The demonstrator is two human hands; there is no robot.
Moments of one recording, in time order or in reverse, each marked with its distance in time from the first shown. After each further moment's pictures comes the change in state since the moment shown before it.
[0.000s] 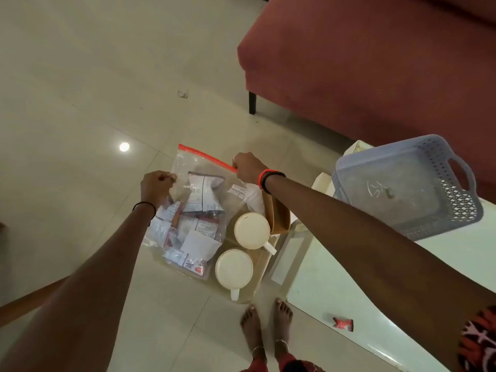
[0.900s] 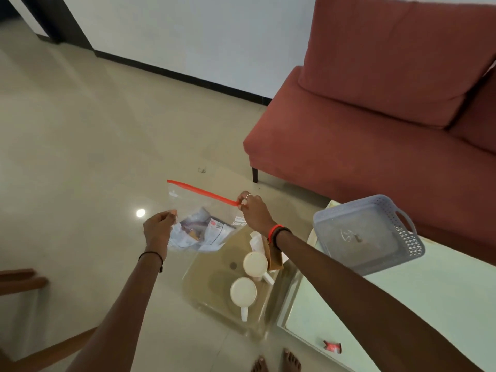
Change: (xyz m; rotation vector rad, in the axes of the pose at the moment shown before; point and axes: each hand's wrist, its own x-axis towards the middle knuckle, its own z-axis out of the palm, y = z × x) left_hand -0.130 0.102 -0.138 -0.500 0.170 -0.047; right_hand -0.167 -0.090 -0.095 0.363 0.366 -0.020
